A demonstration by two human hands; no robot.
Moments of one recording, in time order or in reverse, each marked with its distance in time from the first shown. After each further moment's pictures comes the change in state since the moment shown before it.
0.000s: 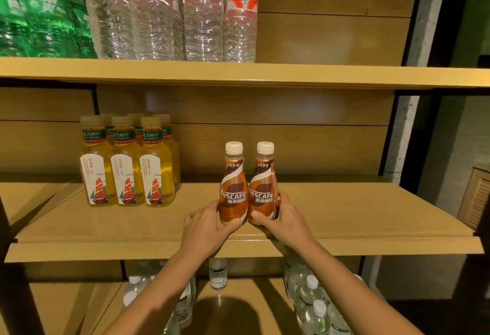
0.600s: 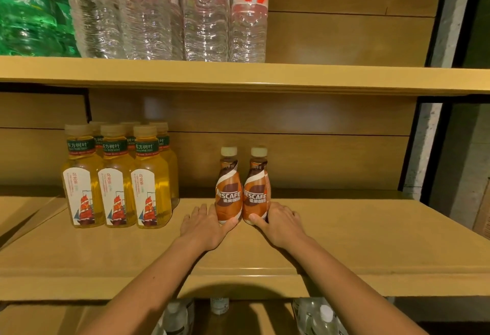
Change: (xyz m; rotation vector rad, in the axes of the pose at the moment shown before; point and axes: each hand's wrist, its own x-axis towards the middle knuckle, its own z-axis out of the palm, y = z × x) left_hand 0.090 -0.034 0.021 0.346 -0.277 -0.129; right_hand 0.080 0.005 0.031 -0.389 -0.107 -0.010
